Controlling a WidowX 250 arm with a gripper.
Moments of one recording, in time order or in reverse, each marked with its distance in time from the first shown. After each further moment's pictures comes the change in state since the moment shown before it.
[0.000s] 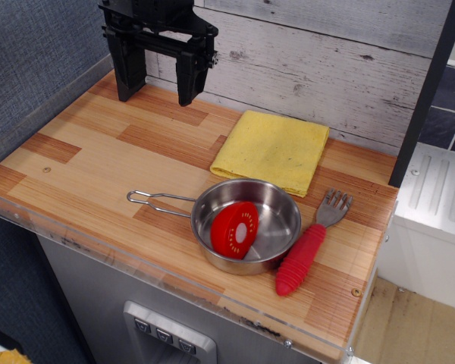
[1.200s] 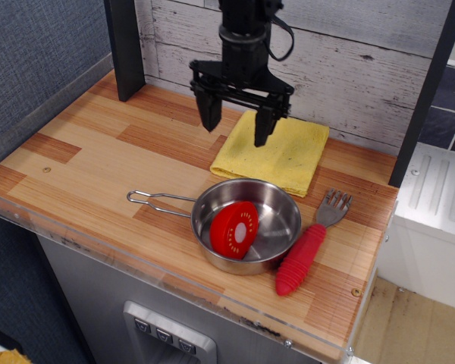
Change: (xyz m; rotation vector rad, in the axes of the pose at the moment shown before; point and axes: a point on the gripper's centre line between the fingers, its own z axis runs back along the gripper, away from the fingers) arm 0.057 -0.052 -0.083 -0.009 -0.009 0.032
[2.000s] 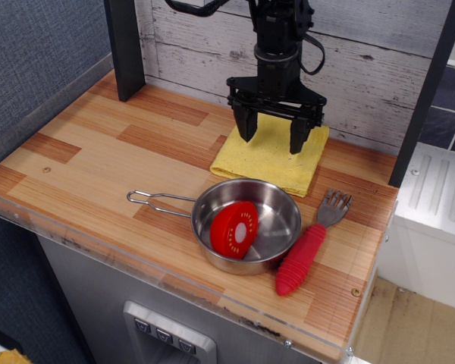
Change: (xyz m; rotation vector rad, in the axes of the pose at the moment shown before) arm 0.026 -0.029 -0.022 -0.061 -0.046 -0.028
